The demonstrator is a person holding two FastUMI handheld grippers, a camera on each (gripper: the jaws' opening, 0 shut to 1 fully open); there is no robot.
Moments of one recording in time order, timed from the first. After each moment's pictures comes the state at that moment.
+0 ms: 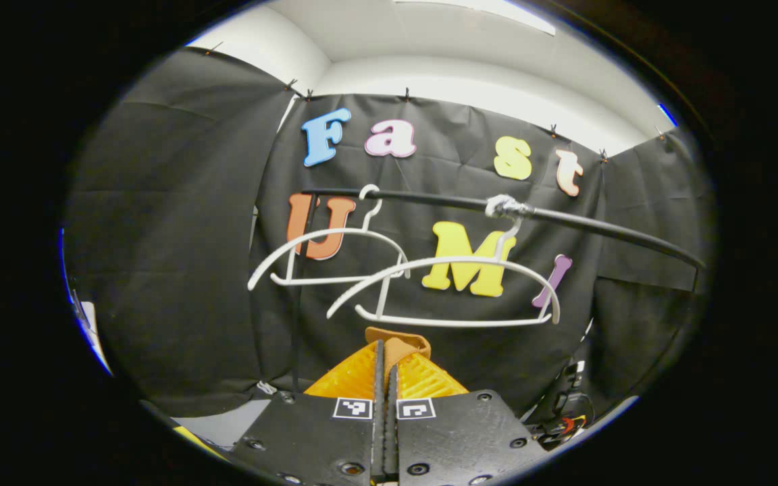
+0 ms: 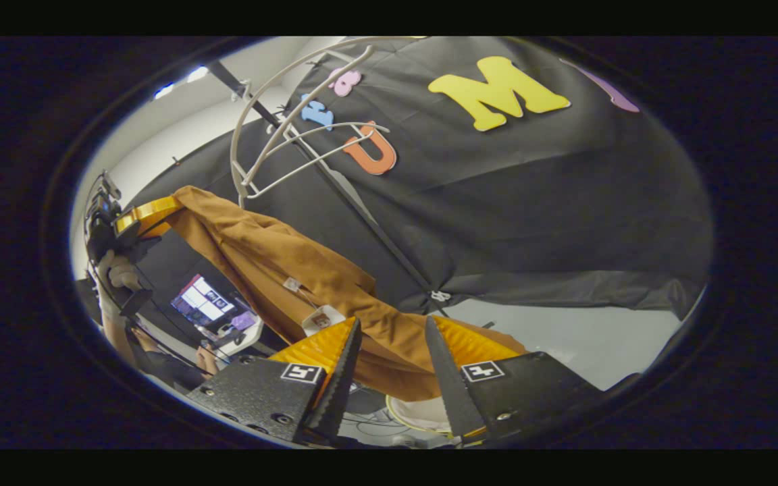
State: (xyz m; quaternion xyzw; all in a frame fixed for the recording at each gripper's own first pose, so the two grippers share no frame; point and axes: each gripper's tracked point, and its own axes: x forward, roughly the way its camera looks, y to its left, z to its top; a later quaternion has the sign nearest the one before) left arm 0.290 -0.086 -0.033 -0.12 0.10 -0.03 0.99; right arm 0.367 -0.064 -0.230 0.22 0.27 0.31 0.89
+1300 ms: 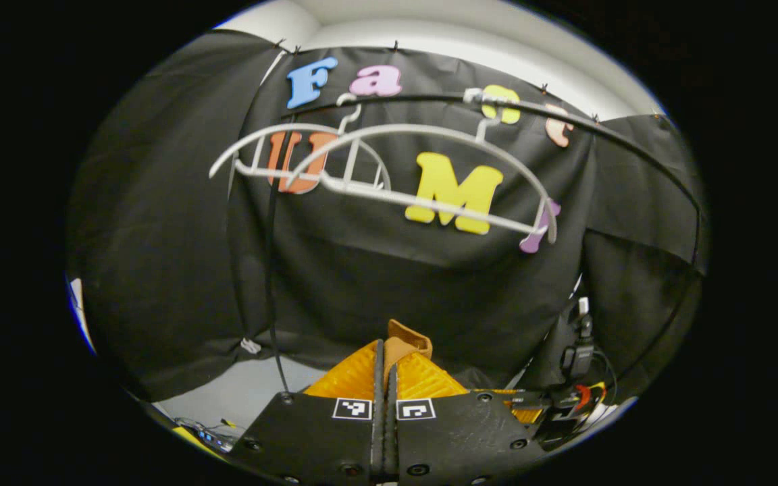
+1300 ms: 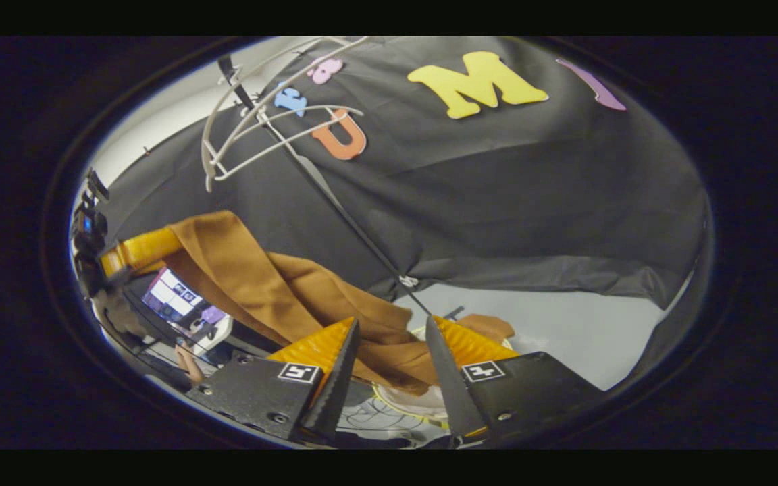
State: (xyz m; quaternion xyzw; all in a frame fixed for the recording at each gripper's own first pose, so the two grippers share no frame) left arm 0.251 -0.151 -0.208 -0.13 0.26 -0.08 0.96; right arm 0.349 -0.070 -0.279 0.17 0.34 0.22 0.90
